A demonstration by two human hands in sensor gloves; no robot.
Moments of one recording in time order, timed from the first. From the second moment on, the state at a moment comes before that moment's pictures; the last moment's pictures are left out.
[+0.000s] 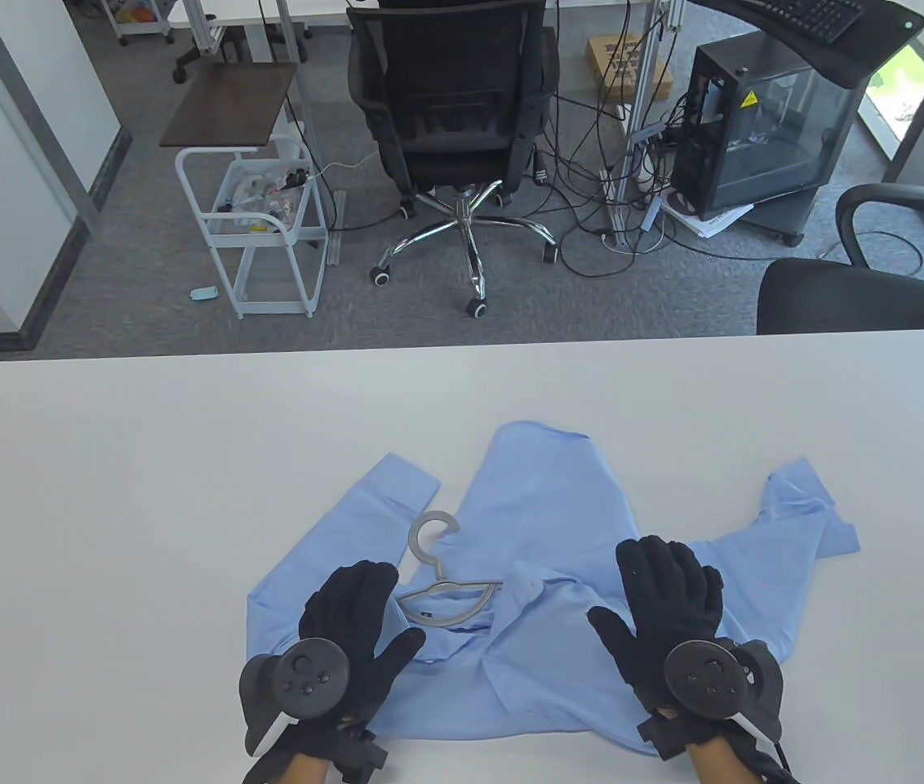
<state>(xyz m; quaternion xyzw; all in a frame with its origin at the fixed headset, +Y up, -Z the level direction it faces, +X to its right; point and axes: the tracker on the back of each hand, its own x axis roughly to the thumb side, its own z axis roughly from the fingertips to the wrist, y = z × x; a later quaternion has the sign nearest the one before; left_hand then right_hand) -0.211 -0.745 -0.252 0.05 -0.15 0.28 0.95 0.168 -0.742 -0.233 0.12 -0.17 0.95 0.25</state>
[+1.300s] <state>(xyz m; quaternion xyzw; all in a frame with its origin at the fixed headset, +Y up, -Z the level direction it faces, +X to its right) -0.212 -0.743 -0.248 0.06 -0.15 0.27 0.95 0.138 -0.742 -0.237 0.16 -0.15 0.95 0.21</state>
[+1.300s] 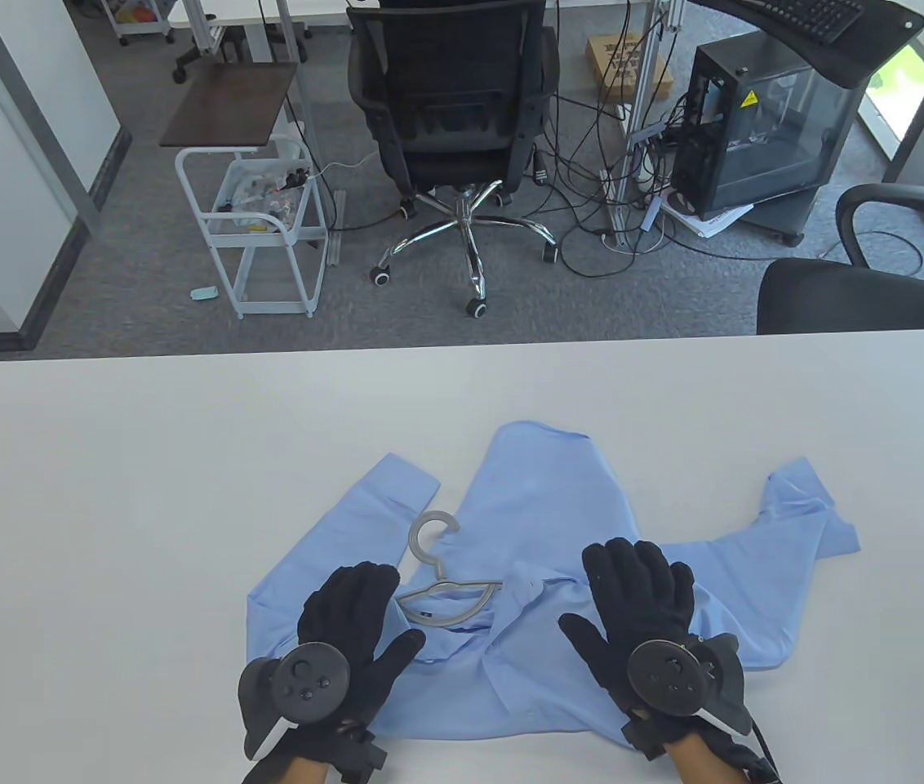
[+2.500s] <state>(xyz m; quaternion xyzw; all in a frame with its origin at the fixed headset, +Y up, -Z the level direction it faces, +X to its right) -0.223 -0.748 -0.257 0.03 -0.11 0.29 0.95 -0.066 -0.755 -0.397 0.11 0.15 0.98 0.07</state>
